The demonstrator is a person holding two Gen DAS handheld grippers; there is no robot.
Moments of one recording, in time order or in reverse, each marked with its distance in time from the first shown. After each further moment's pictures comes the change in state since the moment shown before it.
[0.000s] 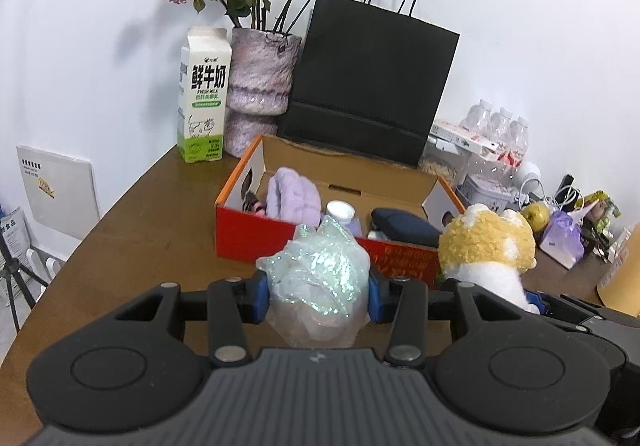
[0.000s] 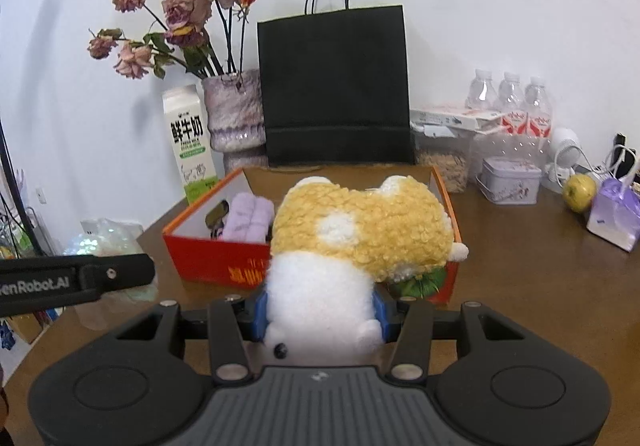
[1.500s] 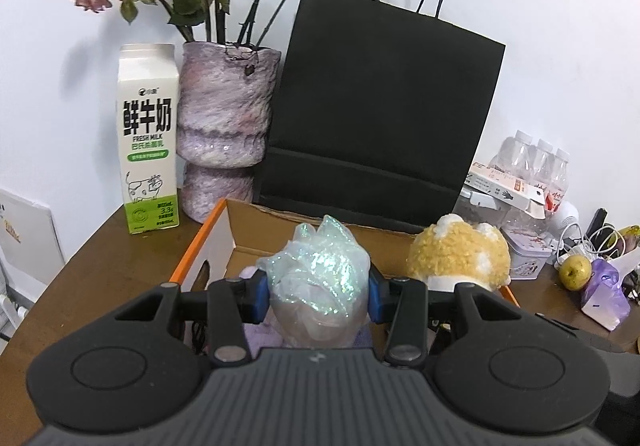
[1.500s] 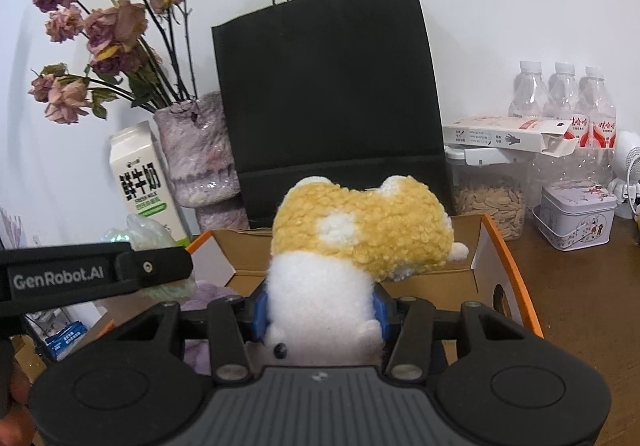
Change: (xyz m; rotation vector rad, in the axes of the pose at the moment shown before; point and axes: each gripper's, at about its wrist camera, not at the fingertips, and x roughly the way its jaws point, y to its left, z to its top) left arm 0.153 -0.011 0.075 0.027 -0.063 -0.002; right arm 0.156 -0.029 0.068 0.075 -0.057 0.069
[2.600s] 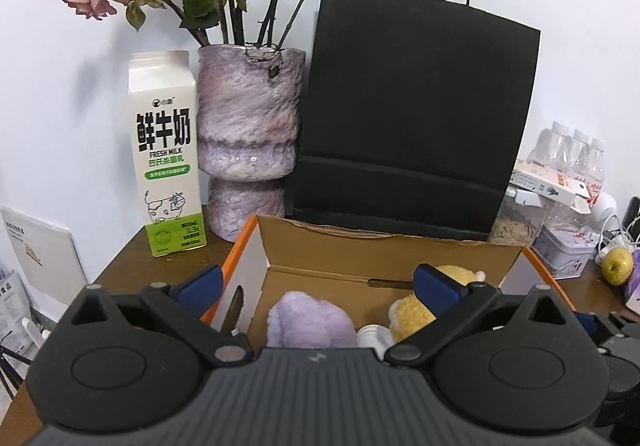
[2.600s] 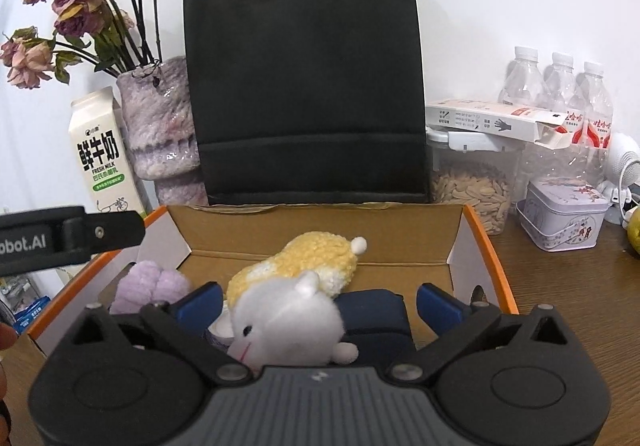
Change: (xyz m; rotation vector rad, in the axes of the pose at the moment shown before) left arm 0.027 0.013 0.006 0.055 -0.022 0.092; right arm 0.029 -0.009 0.000 -0.053 0.062 -0.089
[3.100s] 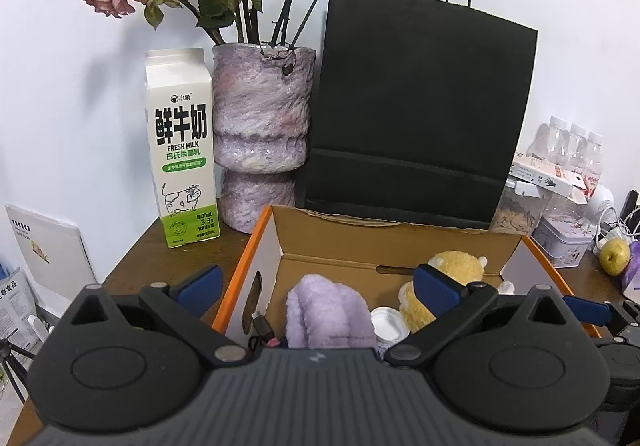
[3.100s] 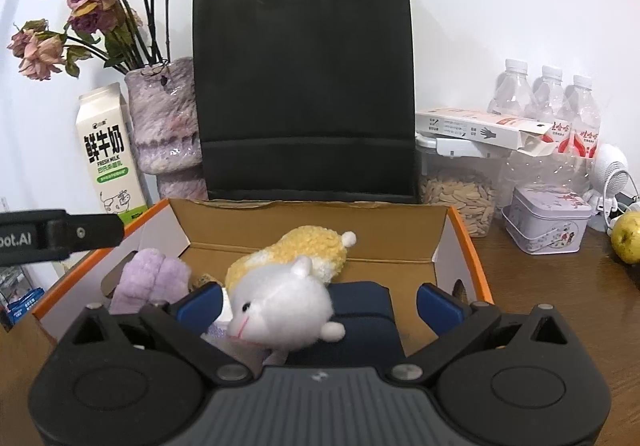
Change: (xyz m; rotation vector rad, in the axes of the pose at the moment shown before) left arm -0.021 0.012 -0.006 0.009 0.008 -0.003; right arm -0.022 -0.001 -0.008 -0.033 -0.014 -0.019
